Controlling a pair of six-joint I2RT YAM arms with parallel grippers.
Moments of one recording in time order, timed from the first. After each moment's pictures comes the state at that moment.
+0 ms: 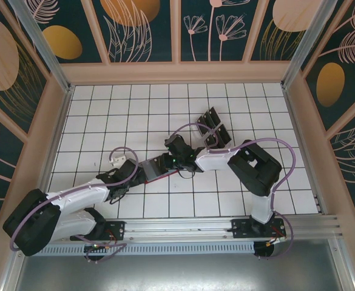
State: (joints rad) left arm -0.70 1.18 0.37 -0.30 -0.39 -0.93; right arm 0.92 1.88 1.01 0.02 -0.11 0.73
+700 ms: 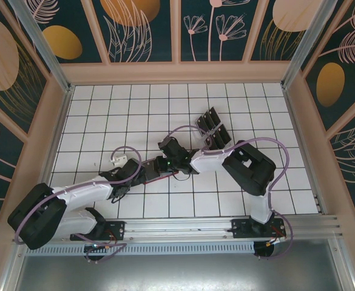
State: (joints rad) left arm -0.71 1.25 0.40 -0.29 -0.42 -0.93; right arm 0.97 1.93 1.05 0.06 -0.17 0.76
